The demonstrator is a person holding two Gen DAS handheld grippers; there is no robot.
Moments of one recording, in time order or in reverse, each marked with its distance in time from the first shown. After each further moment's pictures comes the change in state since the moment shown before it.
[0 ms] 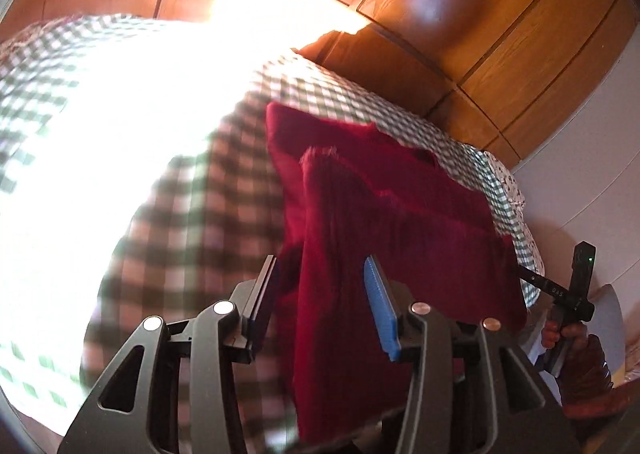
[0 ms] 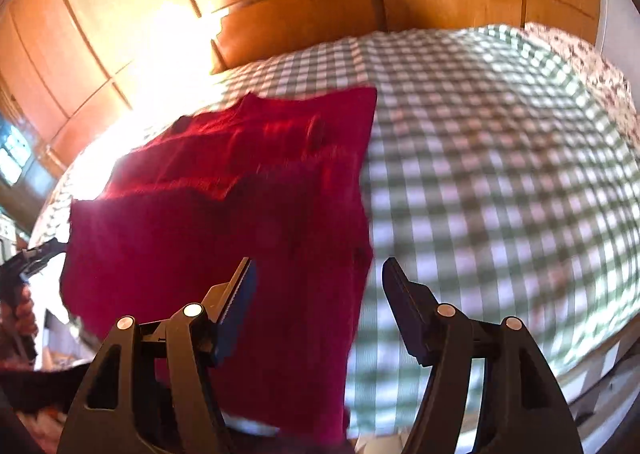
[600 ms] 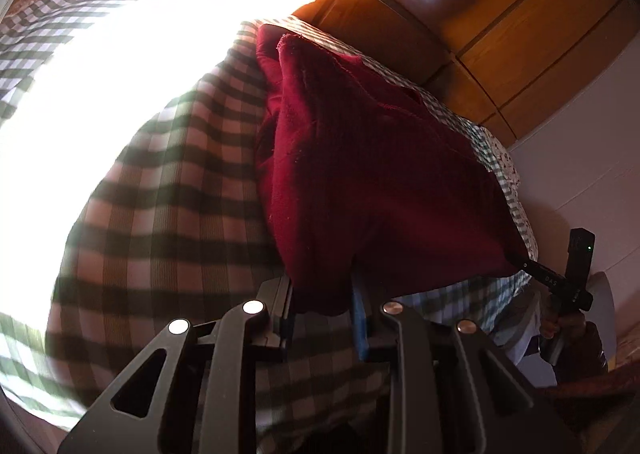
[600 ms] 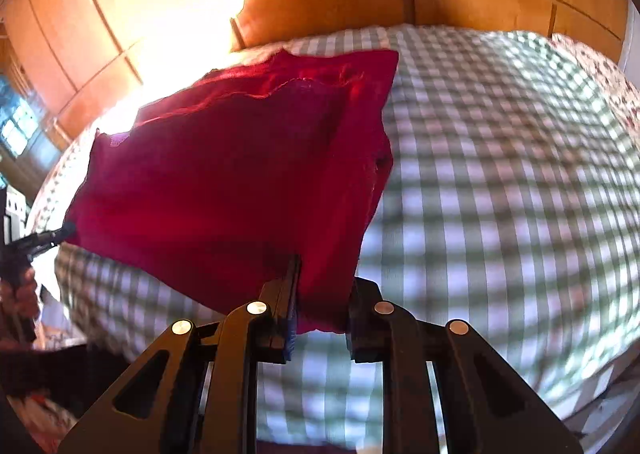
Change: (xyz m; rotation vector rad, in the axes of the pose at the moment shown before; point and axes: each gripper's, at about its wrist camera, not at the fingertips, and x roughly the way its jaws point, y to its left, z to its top) left arm -0.001 -0.009 -0.078 -0.014 0.117 -0.044; right arm -0.001 0.010 -0.027 -0.083 0.095 0.045
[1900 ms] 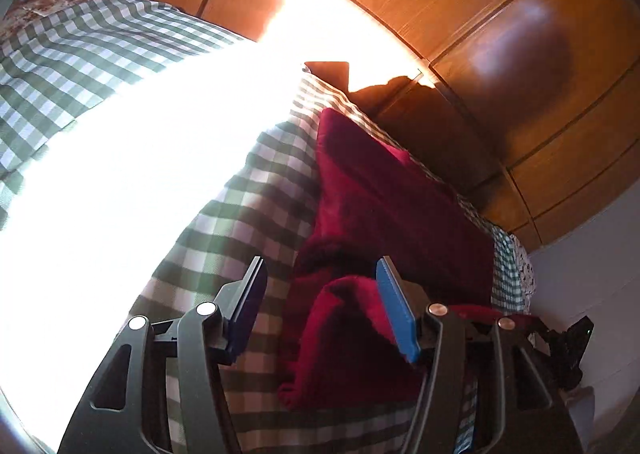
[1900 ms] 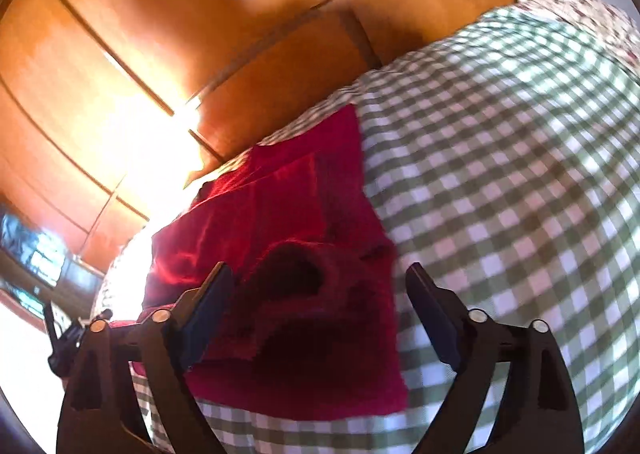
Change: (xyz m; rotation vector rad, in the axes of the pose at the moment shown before) left arm 0.009 0.033 0.108 -0.217 -0.195 0.089; right arm 0.023 -0.061 0.111 0.376 -0.200 0.141
